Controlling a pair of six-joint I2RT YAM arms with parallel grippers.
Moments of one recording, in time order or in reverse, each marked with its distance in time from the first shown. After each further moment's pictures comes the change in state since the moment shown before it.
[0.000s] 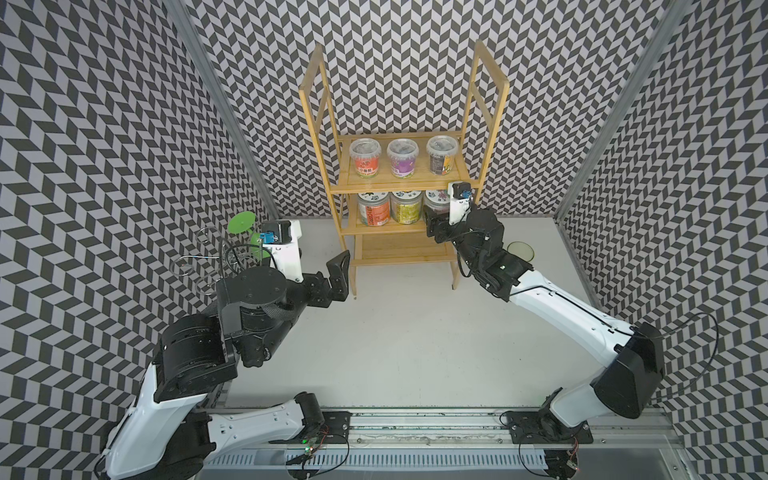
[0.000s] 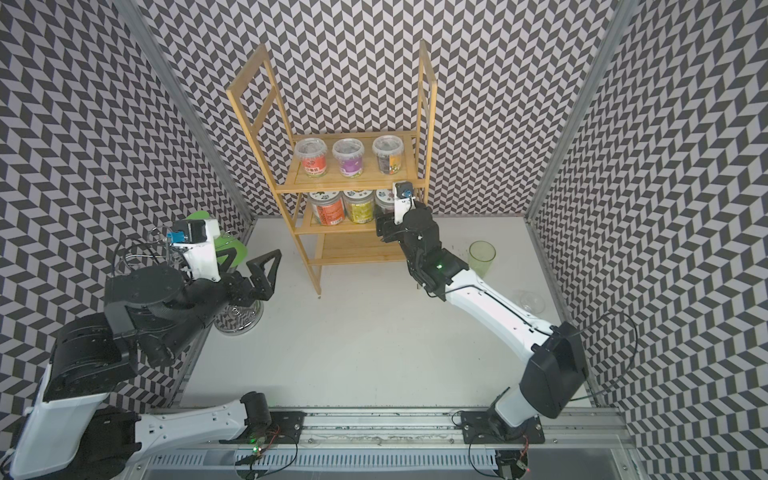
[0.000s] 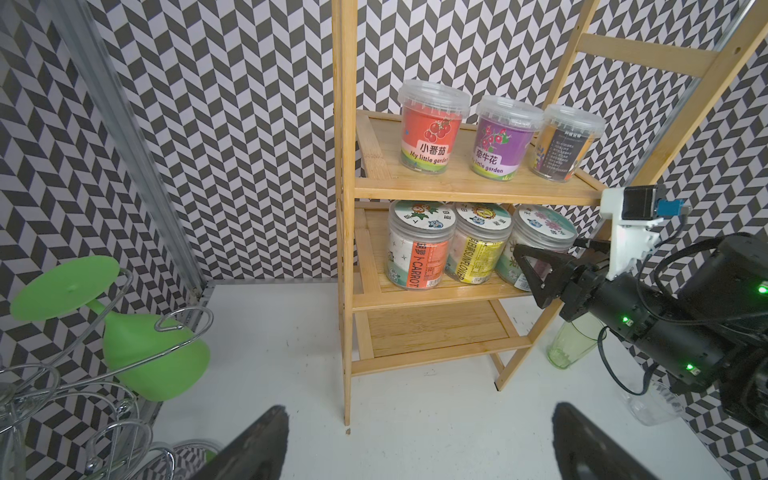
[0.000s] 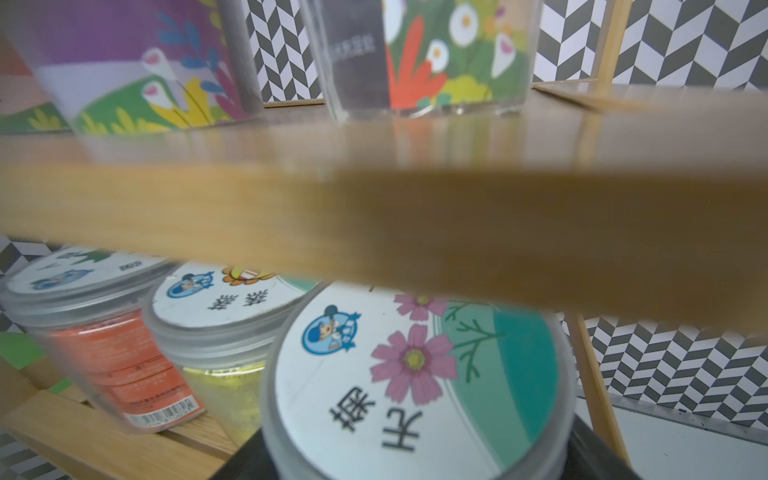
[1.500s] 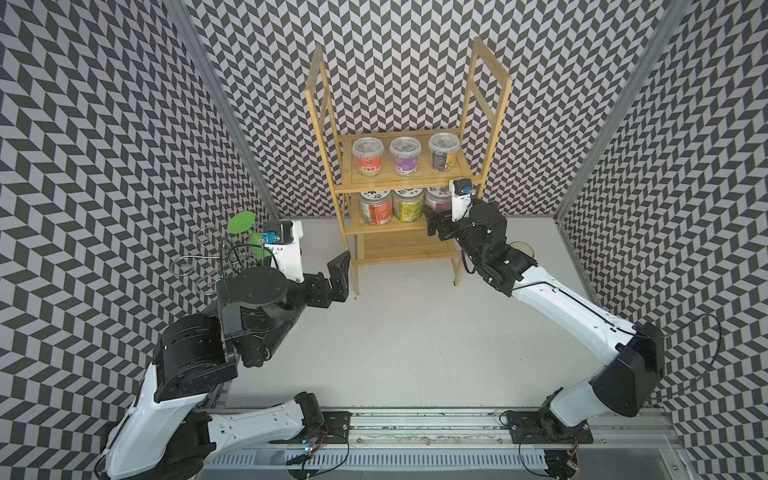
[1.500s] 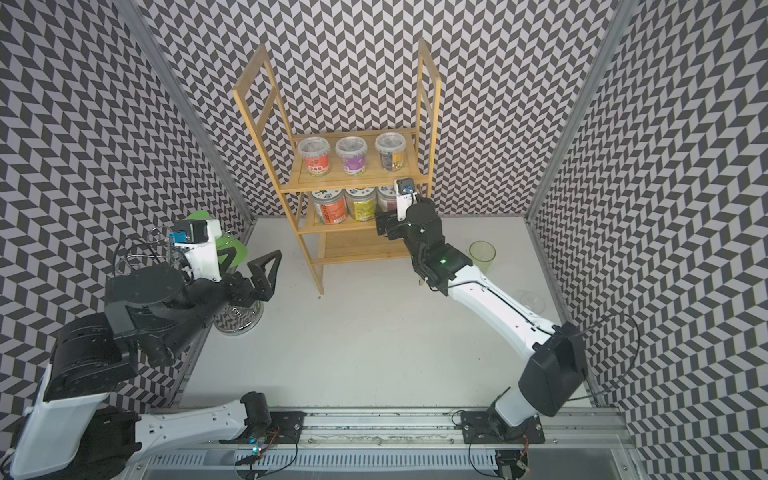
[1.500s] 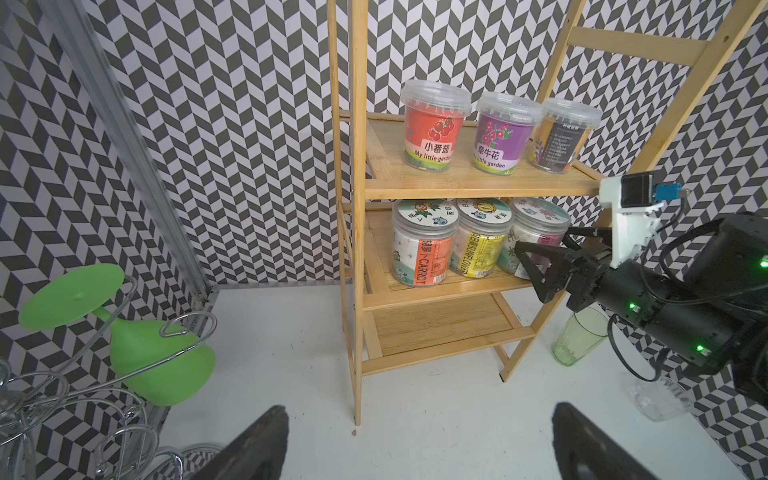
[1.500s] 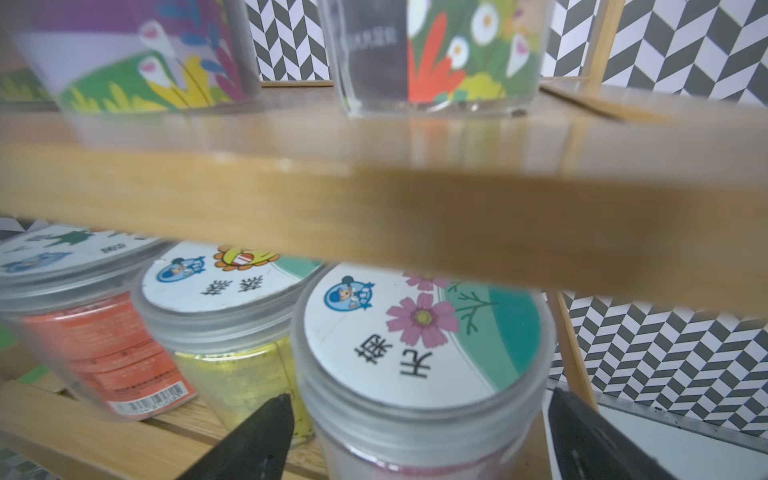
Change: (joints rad) left arm 0.000 0.001 0.000 0.000 0.000 0.027; right arm -0.029 -0.009 0.038 -0.081 -0.029 -0.019
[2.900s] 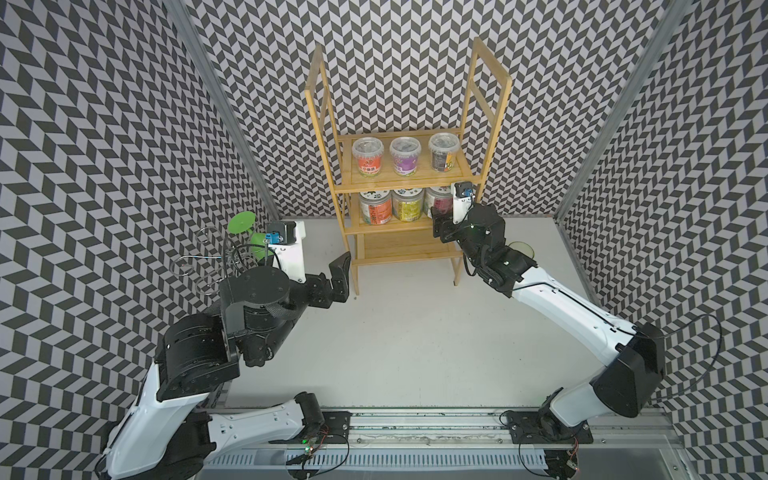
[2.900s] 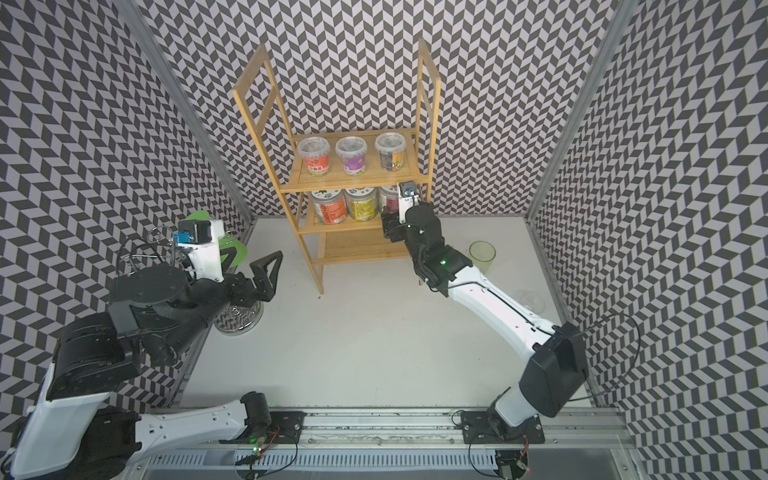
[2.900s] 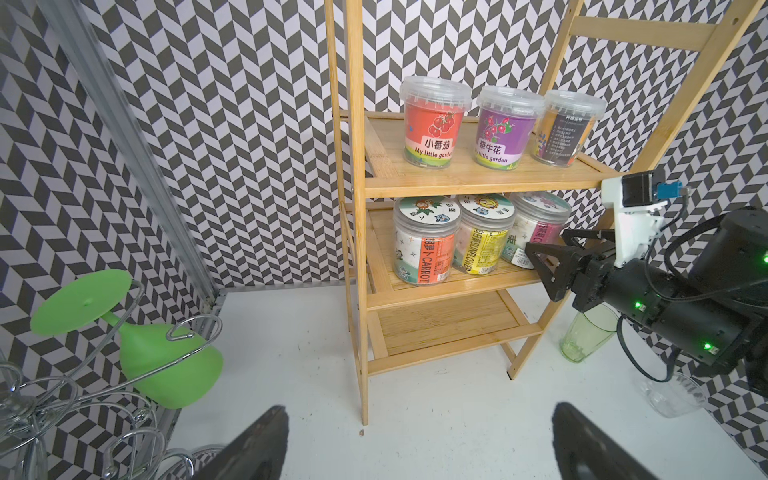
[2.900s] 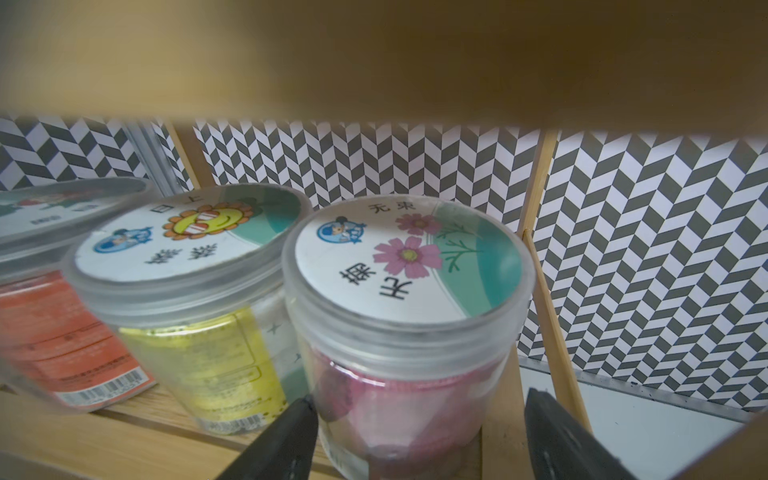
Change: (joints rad) left arm 0.000 0.002 -0.007 0.000 -0.008 0.023; right arm 0.000 0.012 -0.008 -0.023 0.055 0.000
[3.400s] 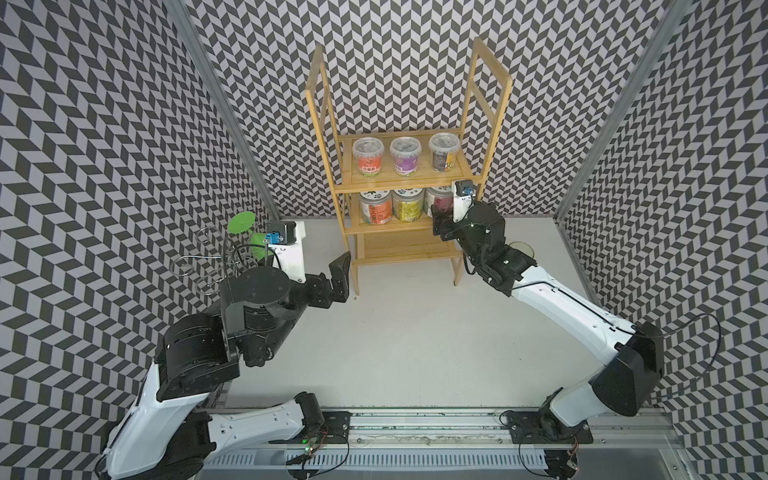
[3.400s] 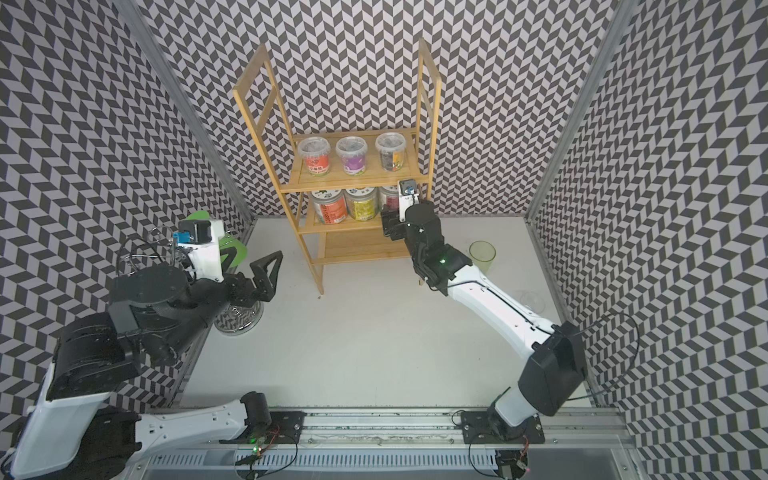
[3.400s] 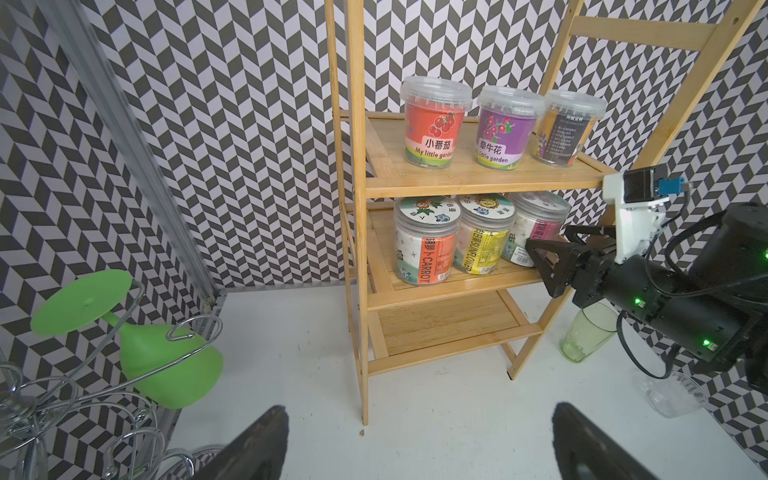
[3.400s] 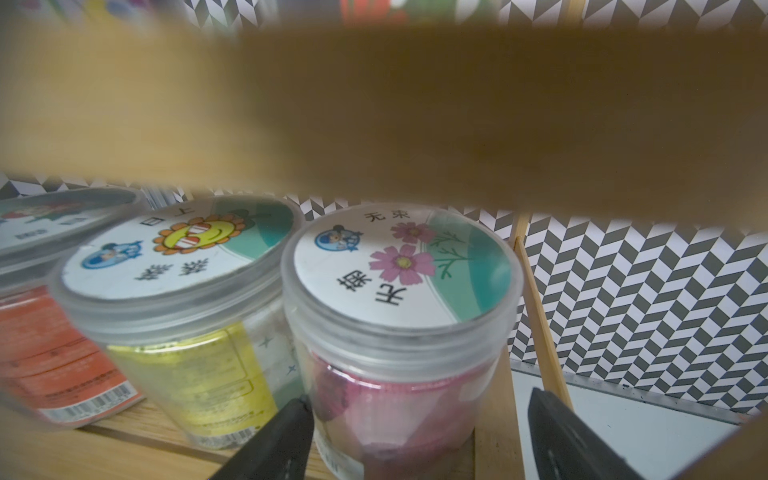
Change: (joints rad) left arm 0.000 0.000 0.000 0.000 0.000 0.000; right arm -0.002 0.005 0.010 0.002 0.013 -0.006
